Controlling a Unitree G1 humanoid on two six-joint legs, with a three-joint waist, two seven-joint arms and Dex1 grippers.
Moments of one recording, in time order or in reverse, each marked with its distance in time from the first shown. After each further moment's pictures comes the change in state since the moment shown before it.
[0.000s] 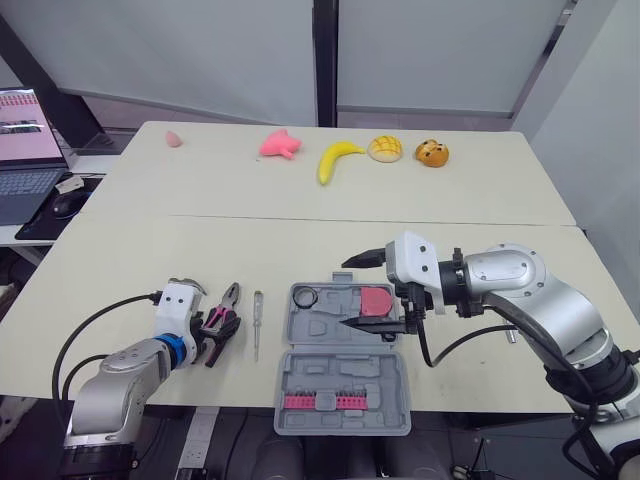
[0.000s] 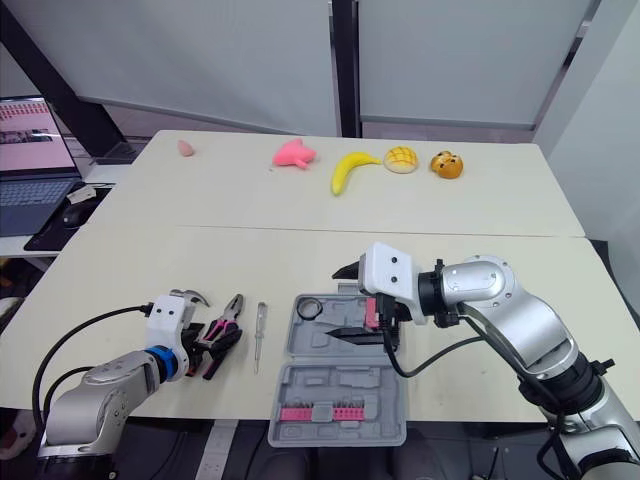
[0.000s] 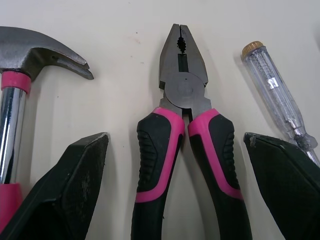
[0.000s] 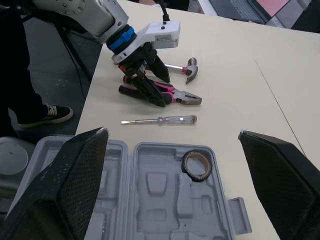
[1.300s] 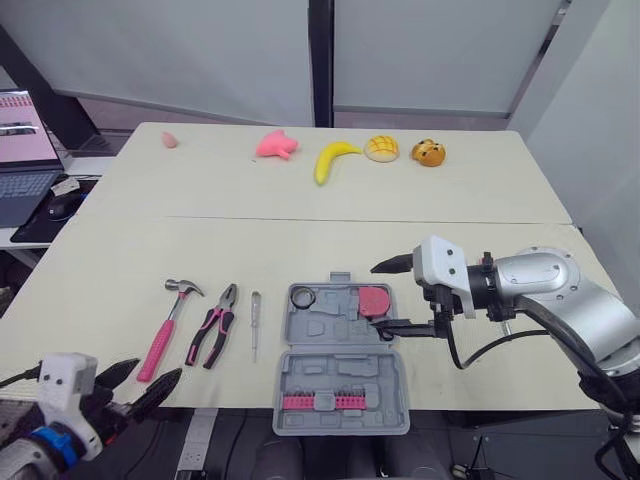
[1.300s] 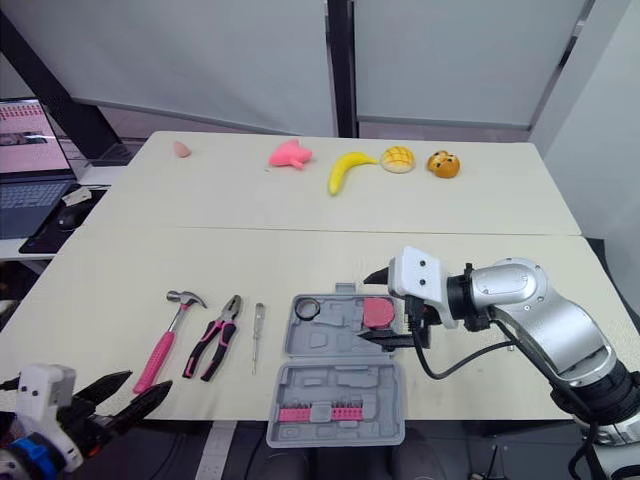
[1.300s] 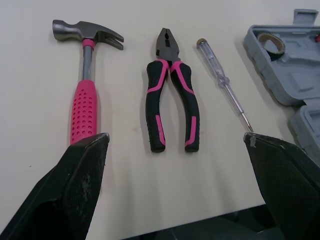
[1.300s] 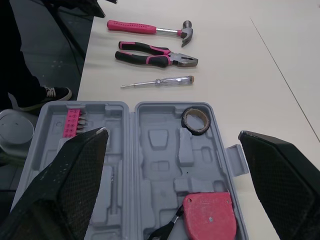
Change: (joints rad) left arm 0.542 -0.005 0.392 -0.291 -0.255 -0.223 -0.245; right arm 0.070 -0.127 -0.056 -0.017 0.039 0.030 0.033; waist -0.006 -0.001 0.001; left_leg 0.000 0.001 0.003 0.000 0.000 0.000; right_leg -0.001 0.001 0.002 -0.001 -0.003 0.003
